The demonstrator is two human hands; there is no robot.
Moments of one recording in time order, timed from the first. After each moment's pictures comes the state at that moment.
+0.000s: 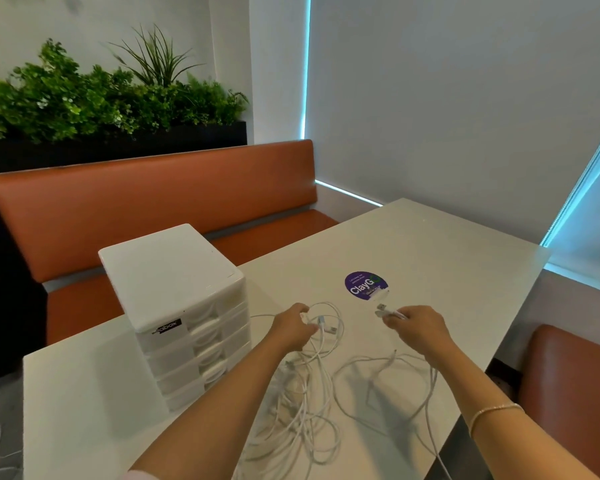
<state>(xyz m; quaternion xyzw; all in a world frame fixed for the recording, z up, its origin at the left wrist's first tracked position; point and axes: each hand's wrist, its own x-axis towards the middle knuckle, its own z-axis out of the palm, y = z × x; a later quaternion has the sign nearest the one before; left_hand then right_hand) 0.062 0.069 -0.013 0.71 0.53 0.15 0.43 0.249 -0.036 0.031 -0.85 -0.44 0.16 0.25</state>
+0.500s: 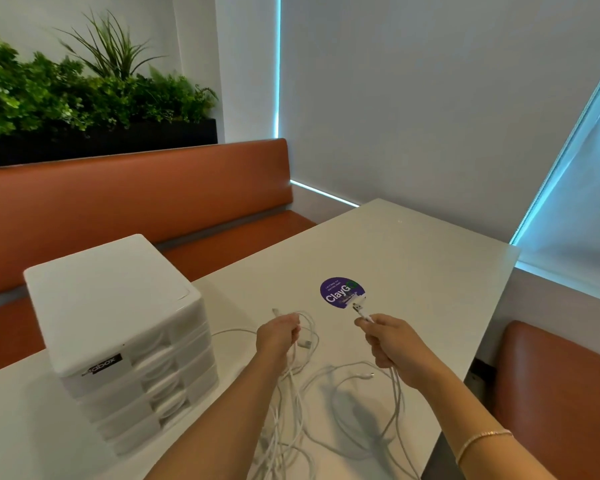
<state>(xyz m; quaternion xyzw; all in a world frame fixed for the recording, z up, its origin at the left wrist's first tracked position) 0.123 0.096 -0.039 0.32 0.53 0.38 0.68 0.260 -0.026 0.024 -0.70 -0.30 0.43 0.48</state>
